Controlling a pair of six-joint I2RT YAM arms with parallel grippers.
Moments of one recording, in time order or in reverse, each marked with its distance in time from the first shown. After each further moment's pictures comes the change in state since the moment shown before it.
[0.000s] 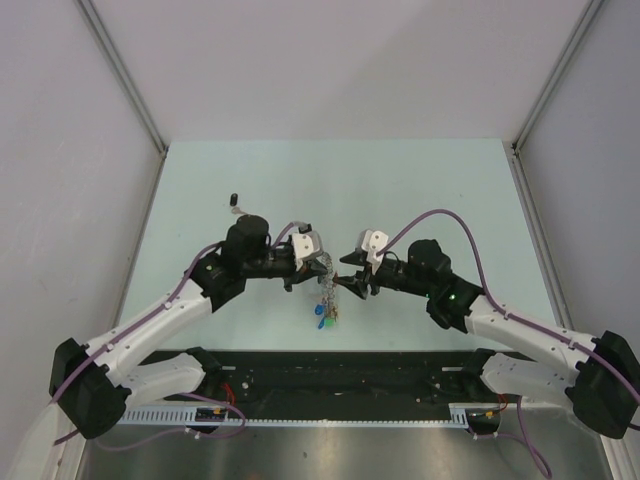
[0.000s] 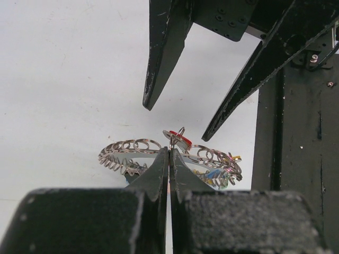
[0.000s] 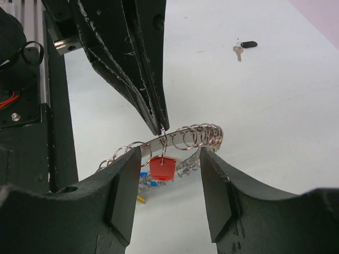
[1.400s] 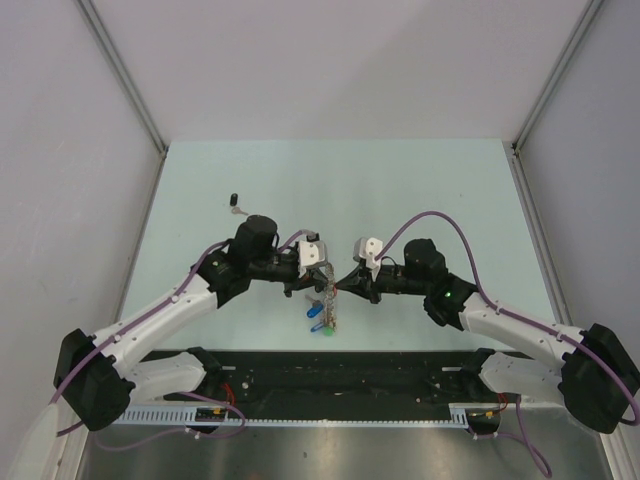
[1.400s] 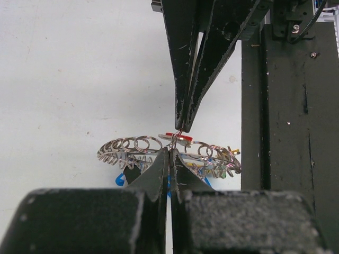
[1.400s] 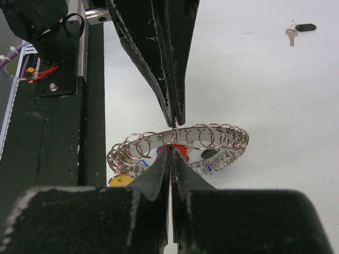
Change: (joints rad) left arm -0.013 0.051 0.020 -0.098 0.066 0.098; right arm -0.044 0.057 -0.037 0.010 -0.211 0.001
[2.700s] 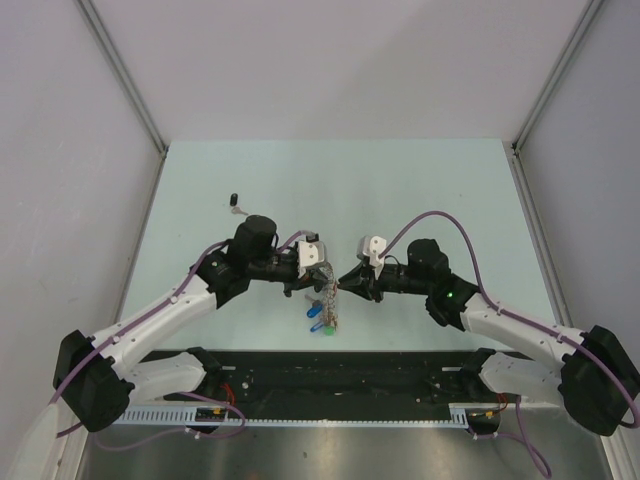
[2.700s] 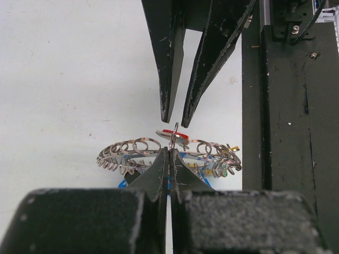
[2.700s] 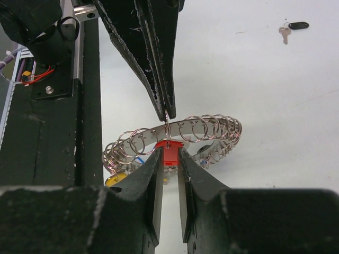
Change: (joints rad) left arm 0.000 -0.008 0.000 0.002 0.001 0.008; right arm -0.024 -0.012 -0.017 0.021 0.001 0.014
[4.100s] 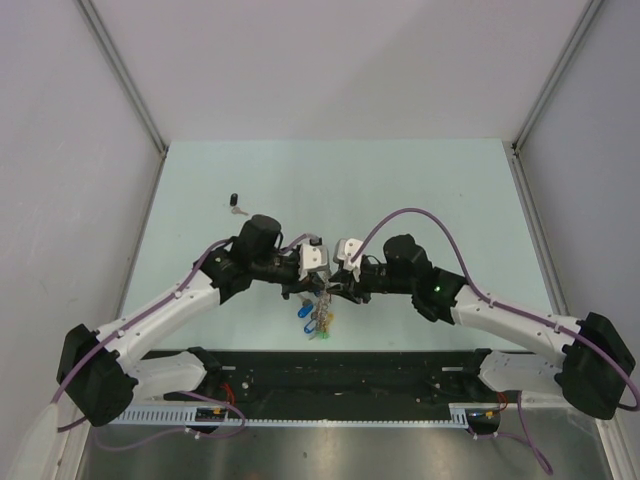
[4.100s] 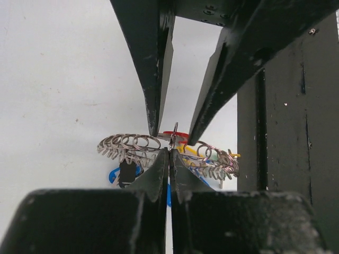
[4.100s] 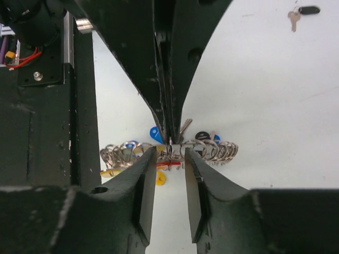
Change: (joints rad) left arm 0.010 0.038 0.026 -0.115 0.002 0.067; right arm 0.129 0.092 0.163 -0.218 0.149 -0.087
